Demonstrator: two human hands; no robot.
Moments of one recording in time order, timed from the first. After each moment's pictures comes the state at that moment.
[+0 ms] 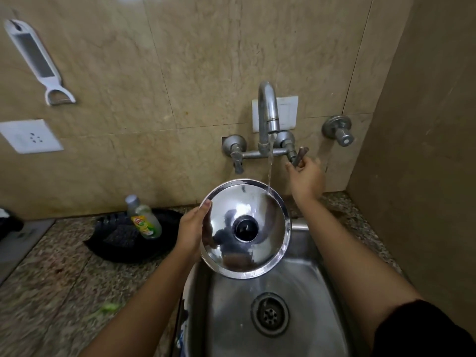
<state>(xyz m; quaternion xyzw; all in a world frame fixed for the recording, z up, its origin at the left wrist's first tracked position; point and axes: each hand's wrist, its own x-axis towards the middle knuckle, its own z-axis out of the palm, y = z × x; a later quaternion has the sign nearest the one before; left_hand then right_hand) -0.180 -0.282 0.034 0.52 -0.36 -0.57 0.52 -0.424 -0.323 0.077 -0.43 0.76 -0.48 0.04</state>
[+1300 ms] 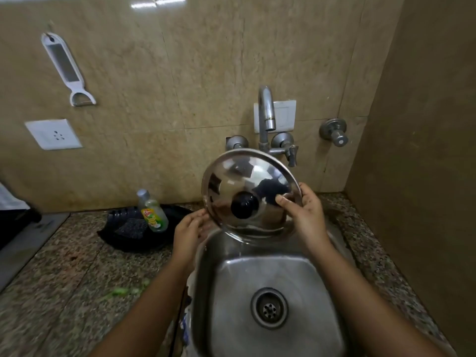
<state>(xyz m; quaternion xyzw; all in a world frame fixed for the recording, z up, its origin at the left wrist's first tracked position) -0.174 -0.223 0.044 0.55 -0.37 -0.52 0.54 -0.392 -0.181 0.091 -0.44 0.45 -0.65 0.43</state>
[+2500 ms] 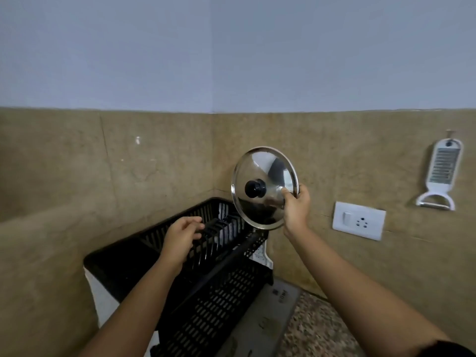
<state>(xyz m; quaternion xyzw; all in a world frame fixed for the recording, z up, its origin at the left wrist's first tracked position) 0.512 -0.225 0.201 0.68 -0.32 -0.21 0.63 0.342 -0.381 0.230 -0.50 0.31 -0.65 0.48</state>
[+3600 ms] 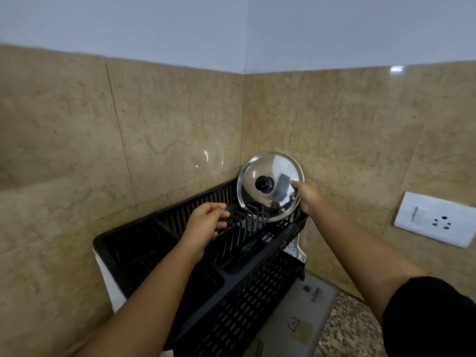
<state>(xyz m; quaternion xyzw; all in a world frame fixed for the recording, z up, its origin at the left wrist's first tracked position) 0.559 -0.266 0.175 0.69 -0.30 -0.27 0.60 0.442 -0.521 0.168 -0.55 0.42 -0.44 0.57</state>
